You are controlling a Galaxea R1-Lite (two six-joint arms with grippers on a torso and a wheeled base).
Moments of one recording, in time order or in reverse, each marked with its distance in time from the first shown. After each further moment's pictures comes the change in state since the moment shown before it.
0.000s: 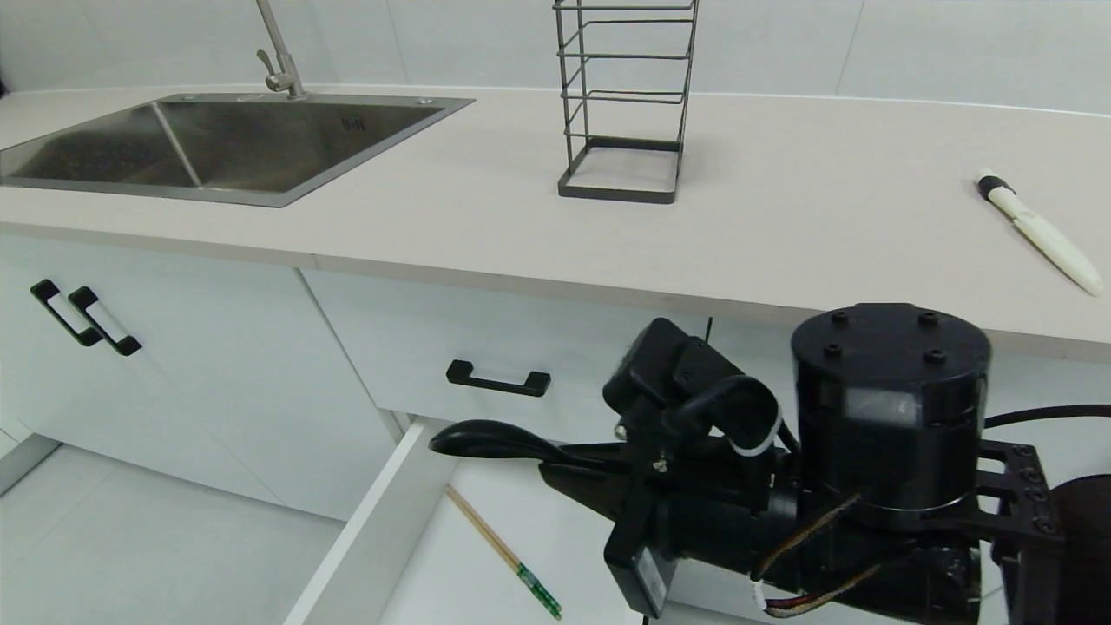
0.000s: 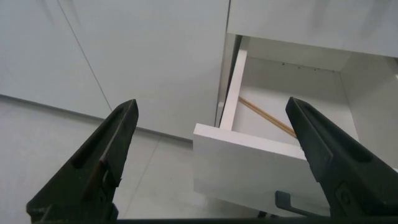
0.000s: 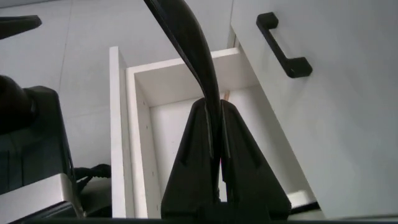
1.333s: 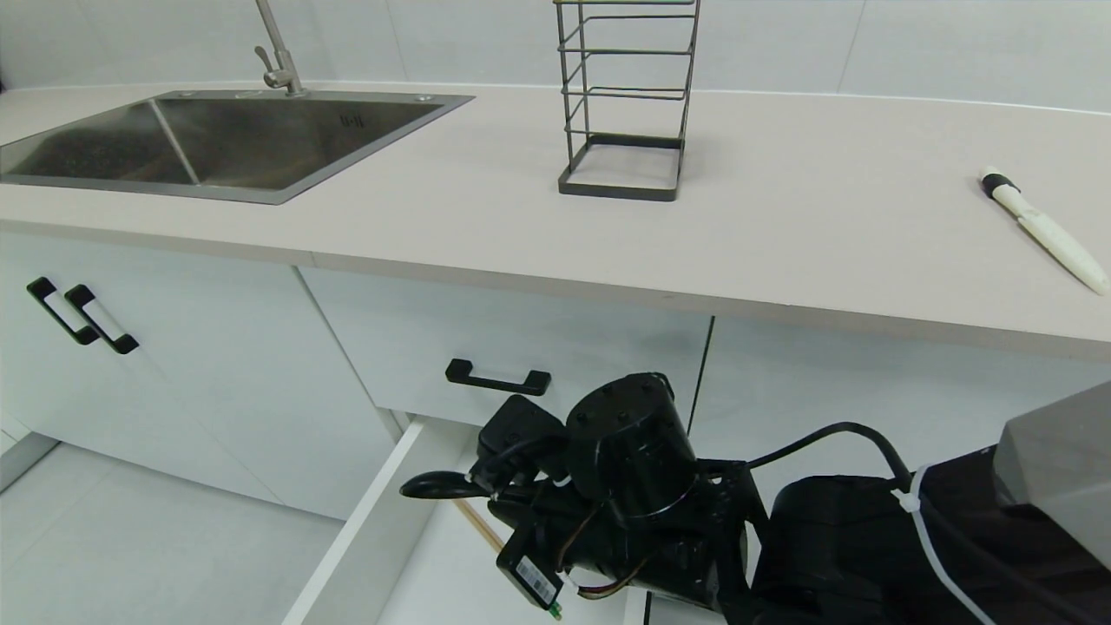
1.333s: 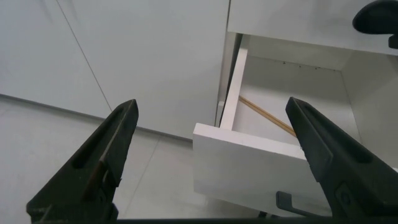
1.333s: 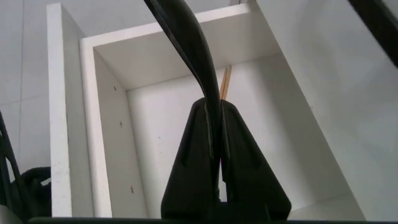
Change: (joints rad) left arm 0.000 0.000 0.000 0.000 0.000 0.000; right arm 0.010 0.333 -0.234 0.097 -0.088 0.001
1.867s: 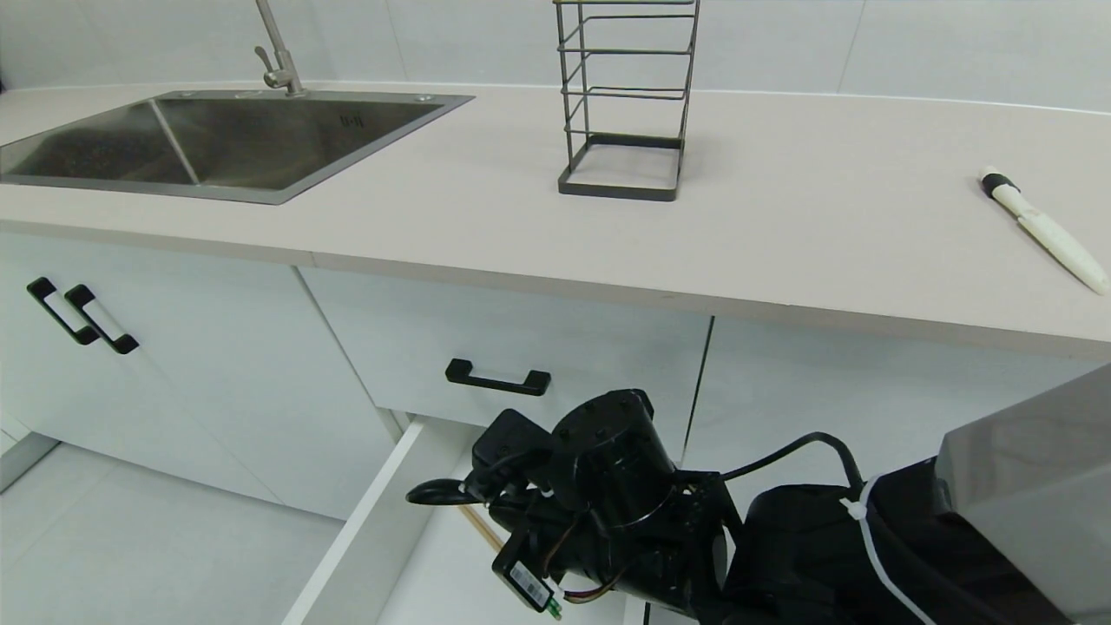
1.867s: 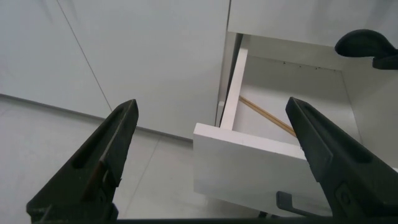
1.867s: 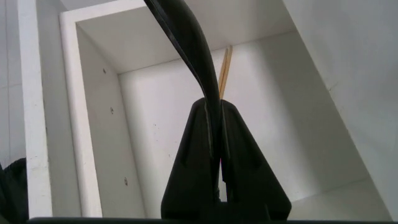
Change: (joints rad) left arm 0.000 0.000 0.000 0.000 0.000 0.000; right arm 0.000 0.062 -0.029 -0.008 -0.036 -0.001
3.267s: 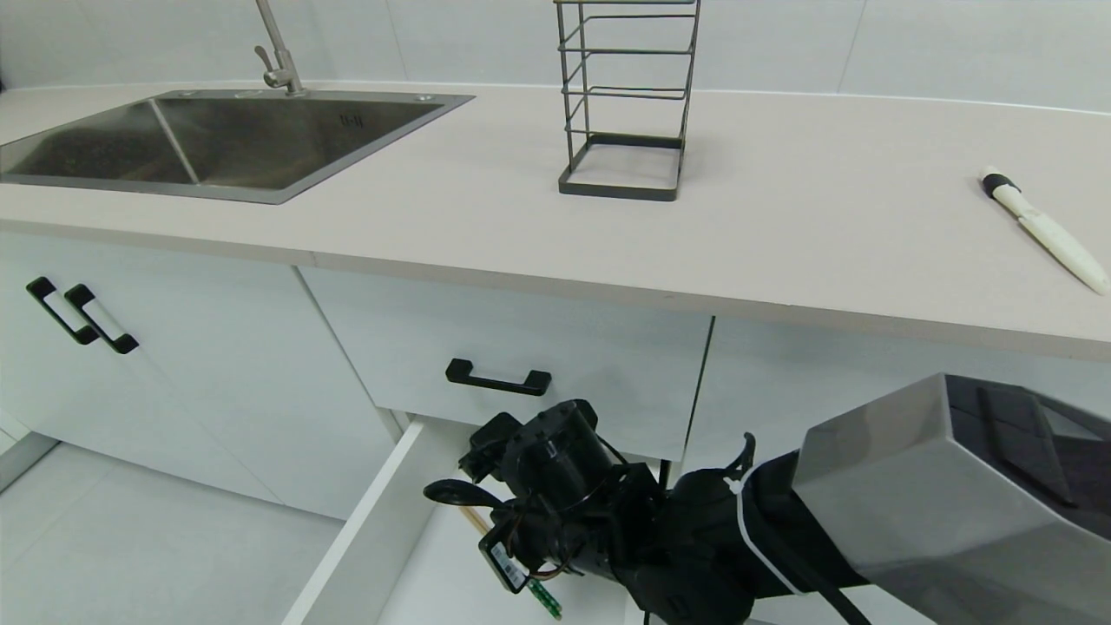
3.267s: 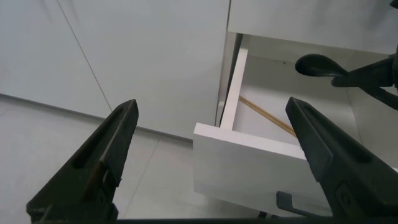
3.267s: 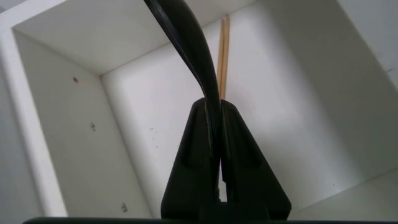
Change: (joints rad) left arm 0.000 0.000 0.000 0.000 0.000 0.000; right arm -0.031 0.179 -0.212 0.165 -0.024 0.166
